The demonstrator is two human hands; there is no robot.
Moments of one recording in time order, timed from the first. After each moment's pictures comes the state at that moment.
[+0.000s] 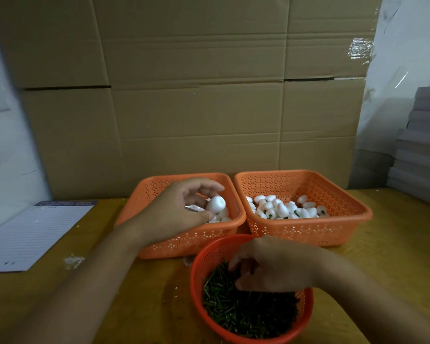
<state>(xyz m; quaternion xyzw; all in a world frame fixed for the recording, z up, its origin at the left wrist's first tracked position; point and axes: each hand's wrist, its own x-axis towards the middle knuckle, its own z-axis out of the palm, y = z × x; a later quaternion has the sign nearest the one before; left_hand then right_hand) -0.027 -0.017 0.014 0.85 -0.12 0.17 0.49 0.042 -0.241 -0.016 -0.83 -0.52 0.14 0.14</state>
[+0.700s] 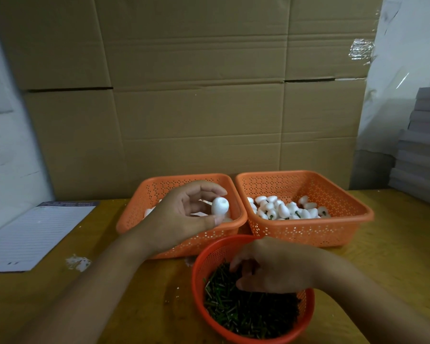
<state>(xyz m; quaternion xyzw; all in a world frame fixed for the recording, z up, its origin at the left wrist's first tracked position) -0.040 -0.029 0.011 0.80 -0.15 0.16 0.56 0.045 -0.239 -0.020 -0.83 -0.52 0.13 0.14</state>
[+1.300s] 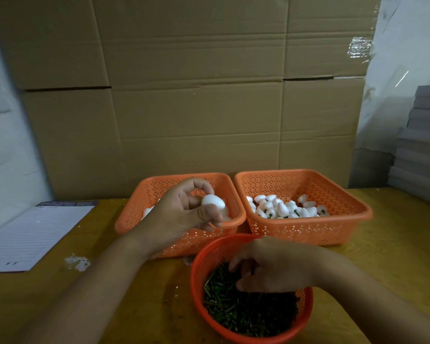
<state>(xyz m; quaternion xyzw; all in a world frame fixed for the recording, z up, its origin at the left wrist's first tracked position) -0.042 -0.033 0.012 0.74 -0.13 0.11 0.65 0.044 -0.240 -0.019 -0.83 -0.52 0.14 0.13</state>
